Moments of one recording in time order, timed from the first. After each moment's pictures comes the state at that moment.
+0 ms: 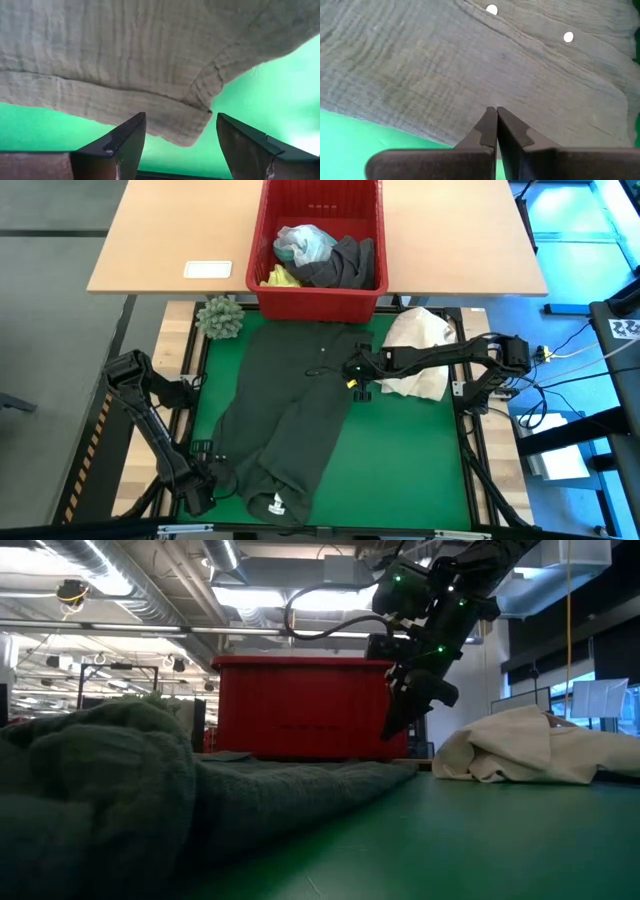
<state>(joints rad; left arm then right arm) -1.06 1.64 0.96 -0.90 0.04 -1.18 -0.13 1.66 0.98 -0.34 0.15 -0.23</state>
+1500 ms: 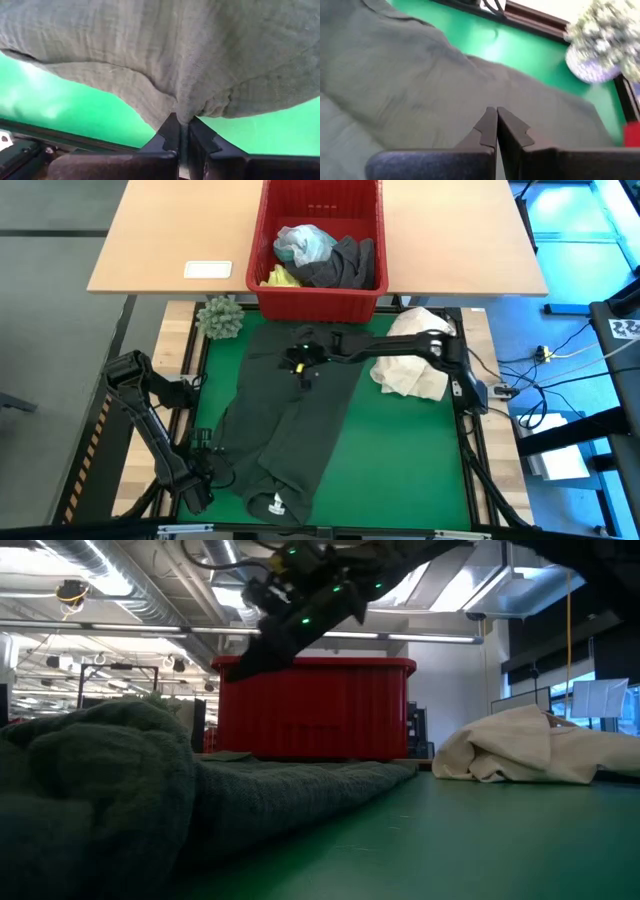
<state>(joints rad) -1.06 1.65 1.00 -1.15 -0.08 -1.12 -0.15 2.16 1.73 -0.19 -0.18 -0.42</state>
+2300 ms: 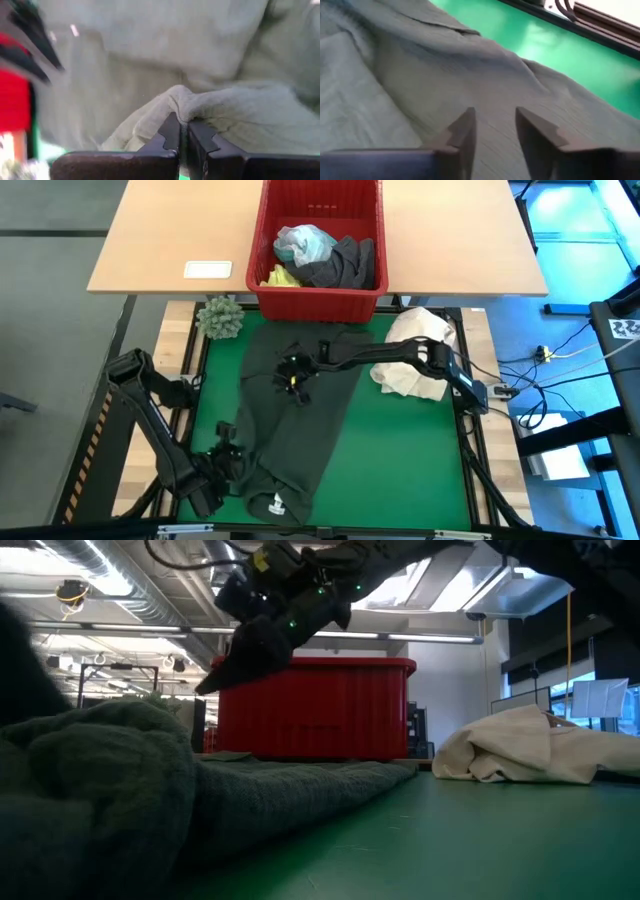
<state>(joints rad) -0.96 1.65 1.24 -1.22 -0.64 -0.76 -0.09 2.26 1.86 -0.31 -0.33 -0.48</state>
